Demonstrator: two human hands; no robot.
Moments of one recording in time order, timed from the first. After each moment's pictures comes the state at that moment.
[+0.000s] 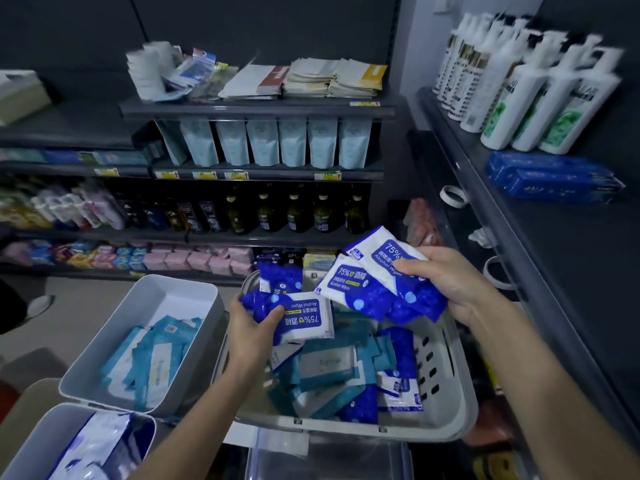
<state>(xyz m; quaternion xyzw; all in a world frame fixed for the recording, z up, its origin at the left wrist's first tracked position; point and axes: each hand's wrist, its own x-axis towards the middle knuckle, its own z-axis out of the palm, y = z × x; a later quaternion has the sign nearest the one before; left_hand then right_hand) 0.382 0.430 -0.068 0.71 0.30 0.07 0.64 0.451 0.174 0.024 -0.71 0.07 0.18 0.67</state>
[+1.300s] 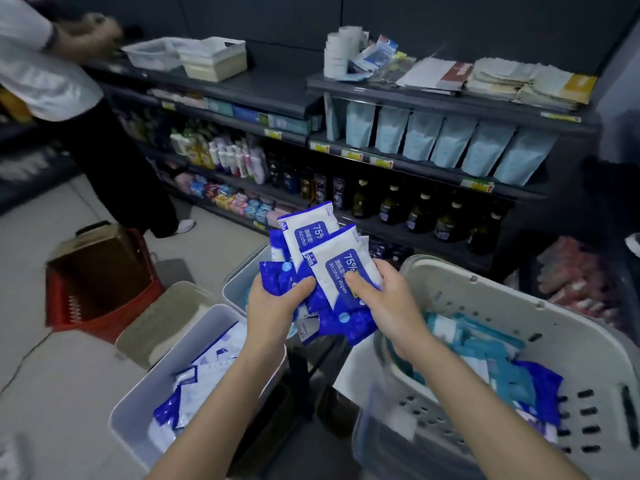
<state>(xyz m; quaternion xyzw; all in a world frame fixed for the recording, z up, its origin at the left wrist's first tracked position) 0.248 0.587 -0.028 0.53 0.32 0.22 0.75 0.338 0.454 -0.013 -0.70 -0.14 0.24 0.66</state>
